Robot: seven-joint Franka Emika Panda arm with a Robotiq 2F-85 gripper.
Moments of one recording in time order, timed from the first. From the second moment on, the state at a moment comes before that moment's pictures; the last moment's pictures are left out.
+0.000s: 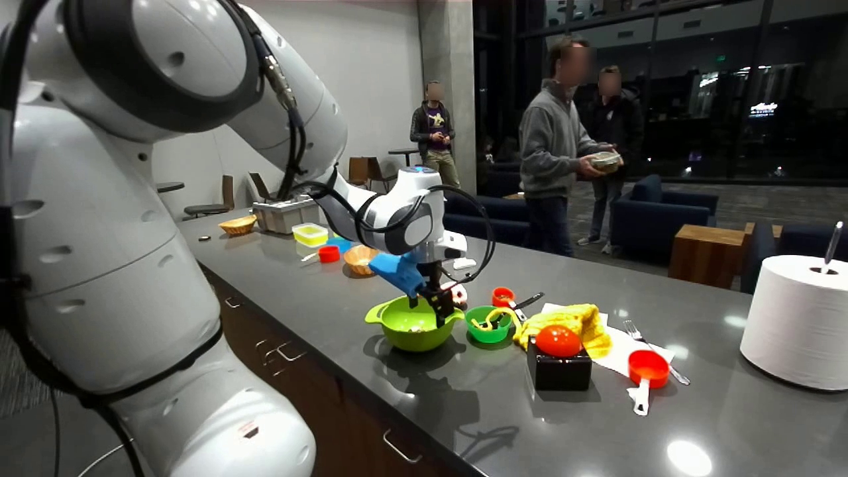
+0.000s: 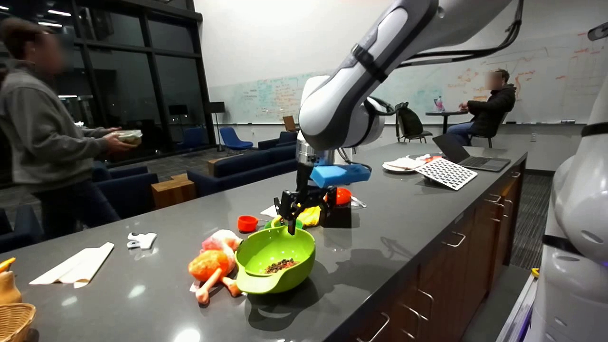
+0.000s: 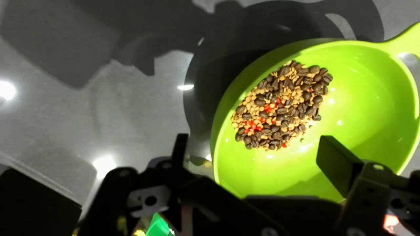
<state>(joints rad) 0.12 -0.19 0.17 -2.54 0.21 2.51 0.19</state>
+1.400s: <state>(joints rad) 0.12 0.08 0.13 -2.44 0.21 2.53 0.19</state>
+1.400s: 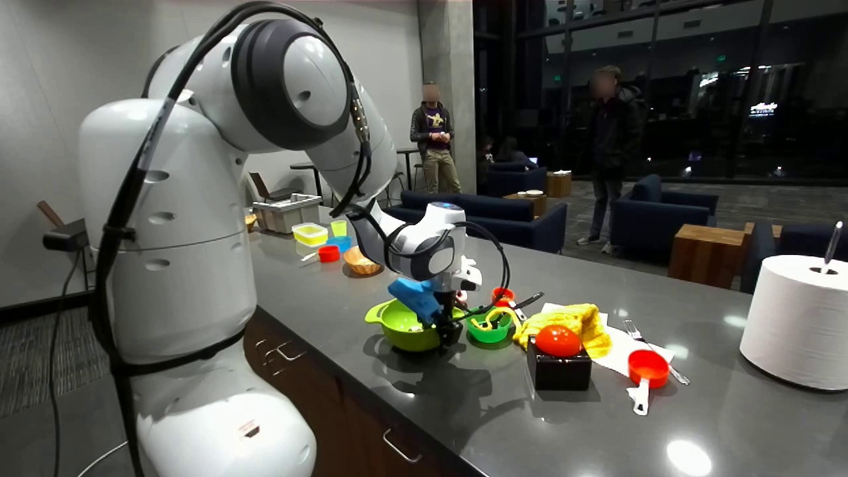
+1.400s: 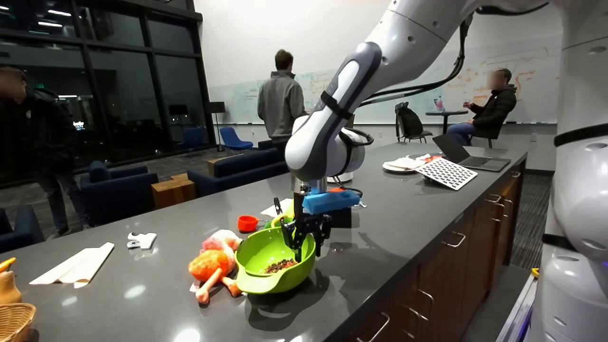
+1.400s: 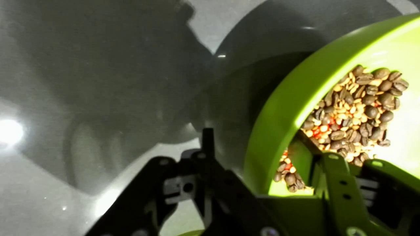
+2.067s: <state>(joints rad) 0.12 0.08 0.13 -2.42 0.21 2.53 0.19</state>
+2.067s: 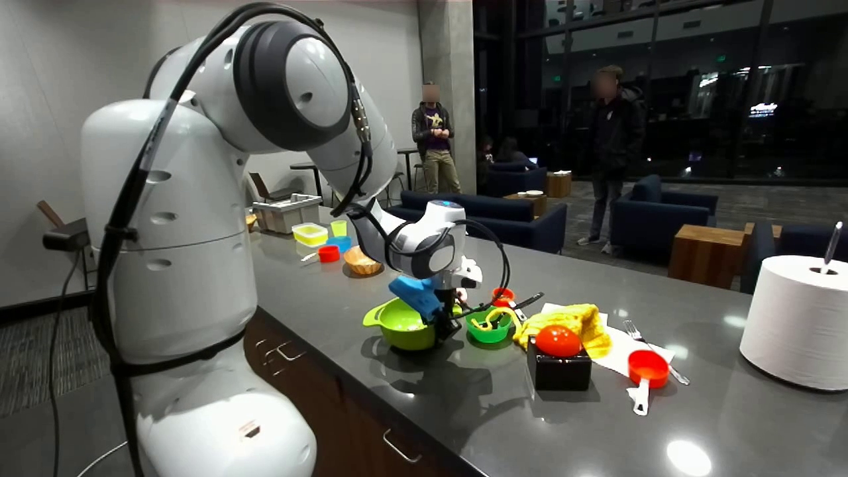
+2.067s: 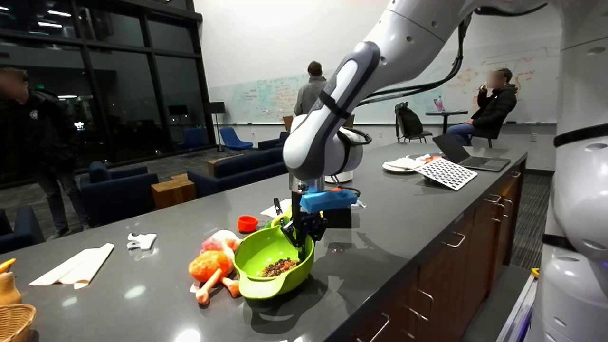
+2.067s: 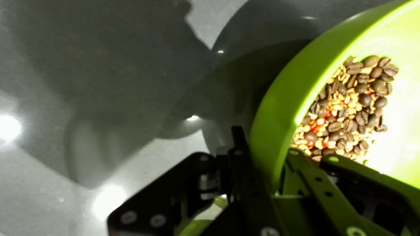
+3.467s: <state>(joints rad) 0.10 -0.07 0.11 -2.44 0.26 2.43 0.18</state>
